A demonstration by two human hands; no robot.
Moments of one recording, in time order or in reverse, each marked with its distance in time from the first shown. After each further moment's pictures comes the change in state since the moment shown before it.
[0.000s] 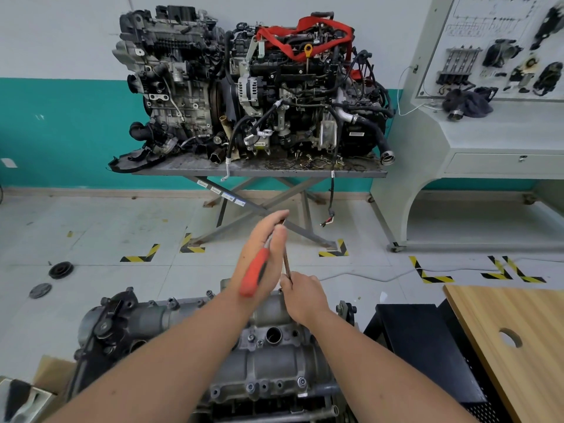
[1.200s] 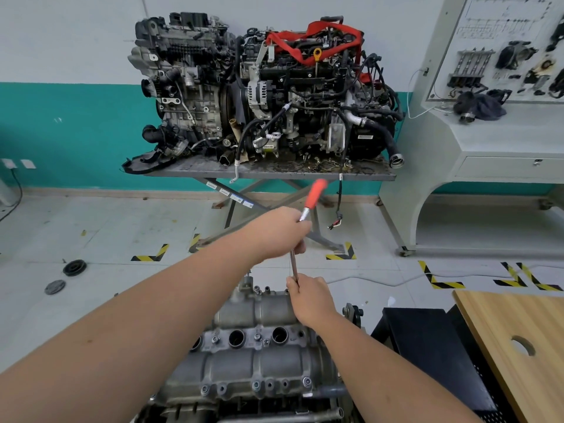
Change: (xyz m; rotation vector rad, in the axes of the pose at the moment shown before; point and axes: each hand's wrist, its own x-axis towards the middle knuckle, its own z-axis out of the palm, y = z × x) left_hand 0.057 0.062 -0.017 0.497 -0.541 -0.340; right_hand -0.002 0.004 0.001 0.010 0.007 -0.045
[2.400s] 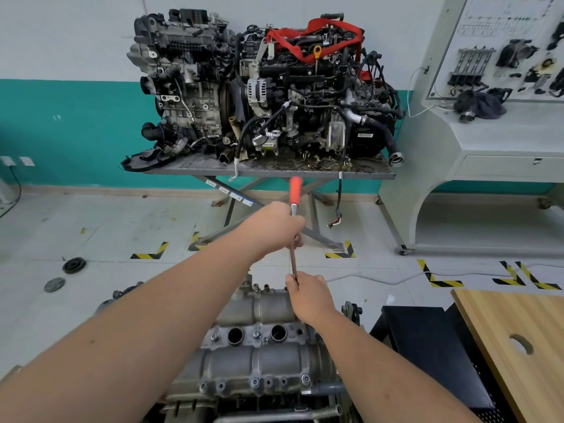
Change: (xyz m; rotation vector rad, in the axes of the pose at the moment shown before) left_hand 0.003 -0.002 0.004 -0.148 0.102 -0.099; right_hand 0.004 0.003 0.003 0.028 0.010 0.015
